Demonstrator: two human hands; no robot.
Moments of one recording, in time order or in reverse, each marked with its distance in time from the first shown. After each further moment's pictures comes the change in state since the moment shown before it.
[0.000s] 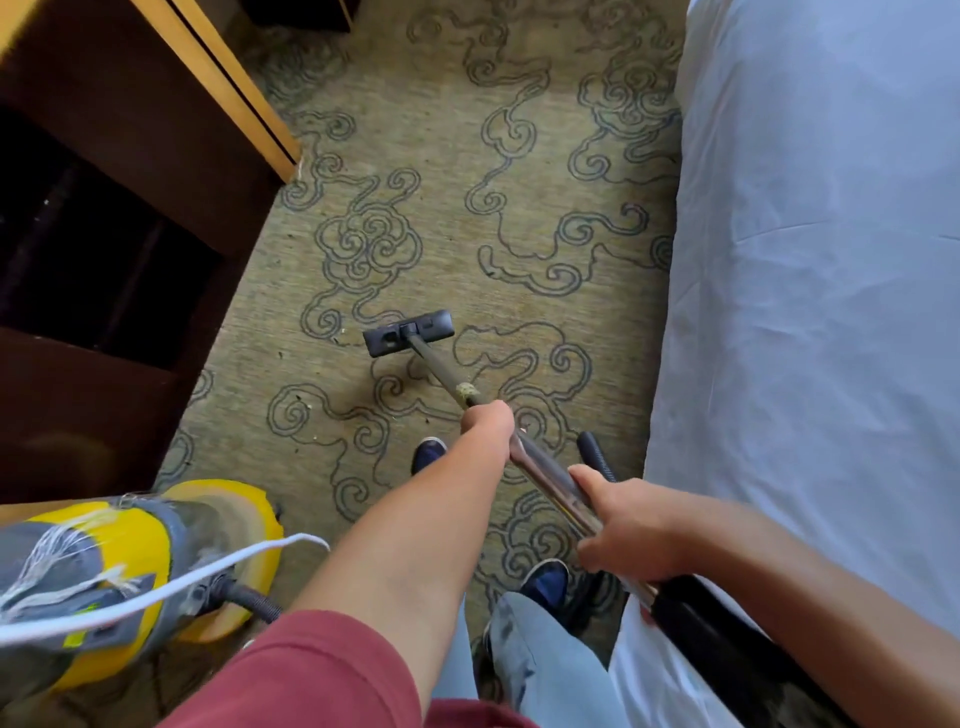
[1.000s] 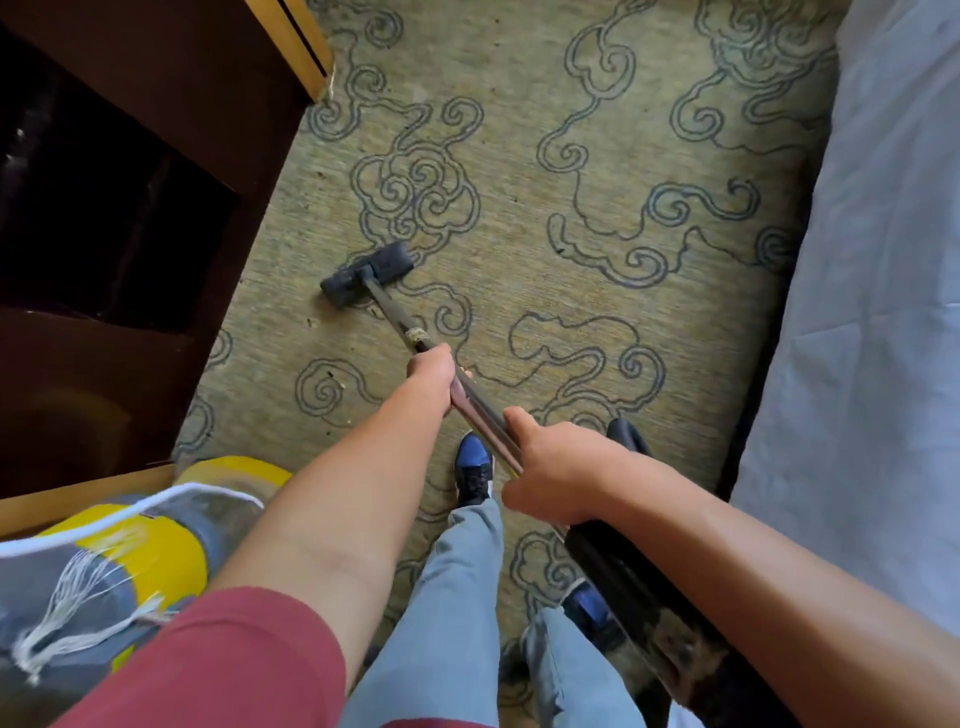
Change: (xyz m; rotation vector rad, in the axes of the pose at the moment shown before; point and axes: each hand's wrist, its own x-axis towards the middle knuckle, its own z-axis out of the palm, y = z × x) left_hand 0.206 0.209 -0.128 -0.001 0.122 -0.067; right_hand 0.205 -0.214 -0.124 -0.099 -0.012 -0.056
